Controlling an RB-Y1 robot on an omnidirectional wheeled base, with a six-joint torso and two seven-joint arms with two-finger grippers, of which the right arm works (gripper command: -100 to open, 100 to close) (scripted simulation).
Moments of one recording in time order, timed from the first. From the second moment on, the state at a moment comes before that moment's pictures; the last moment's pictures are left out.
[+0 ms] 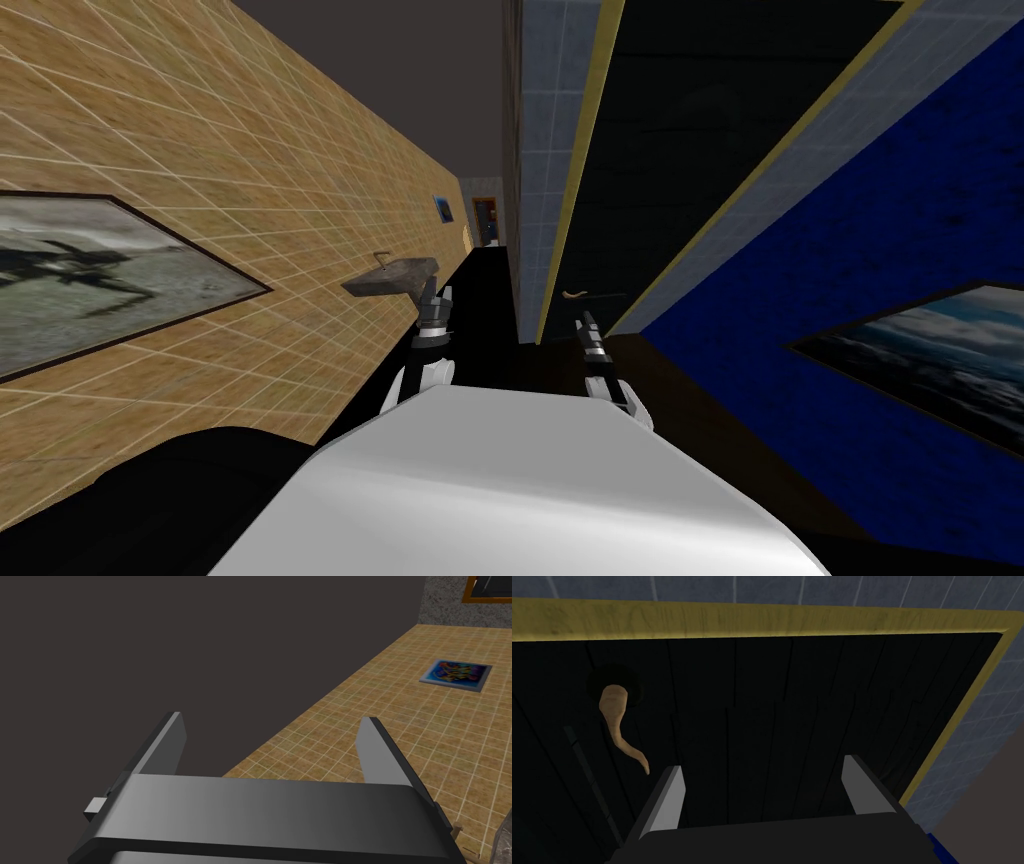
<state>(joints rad) 0.27 -0.21 -0.02 -1.53 0.01 -0.58 -0.19</state>
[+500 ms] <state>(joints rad) 0.24 -0.23 -0.02 -1.42 0.00 -0.60 -0.19</state>
